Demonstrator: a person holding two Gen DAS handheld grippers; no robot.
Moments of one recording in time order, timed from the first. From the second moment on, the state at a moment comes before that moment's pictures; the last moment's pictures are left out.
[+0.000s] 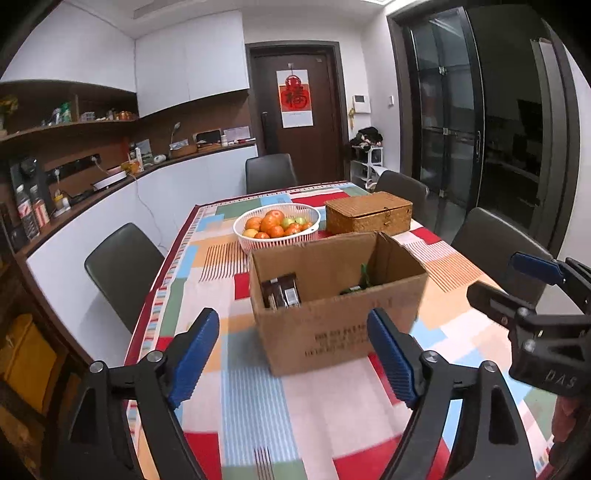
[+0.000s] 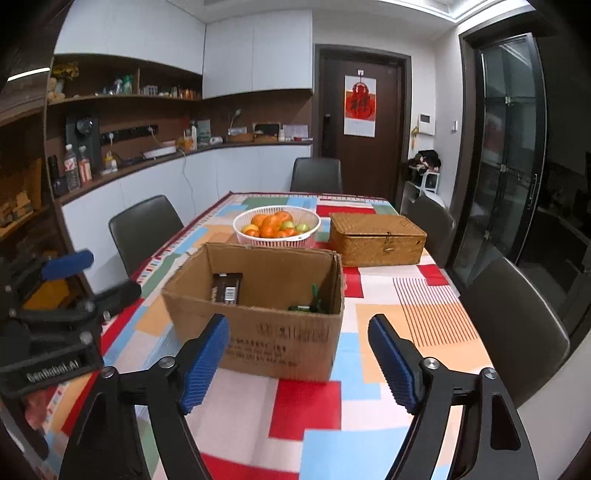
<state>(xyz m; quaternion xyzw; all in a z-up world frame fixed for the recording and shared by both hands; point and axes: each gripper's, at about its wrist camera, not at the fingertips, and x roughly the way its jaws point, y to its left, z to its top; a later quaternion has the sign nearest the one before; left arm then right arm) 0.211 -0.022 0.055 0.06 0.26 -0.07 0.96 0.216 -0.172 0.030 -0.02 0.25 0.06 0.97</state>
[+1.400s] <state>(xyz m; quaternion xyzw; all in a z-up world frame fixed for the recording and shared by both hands) 0.066 -0.004 0.060 0.03 0.22 -0.04 0.97 0.058 -0.170 0.028 -0.02 0.21 0.02 0.98</state>
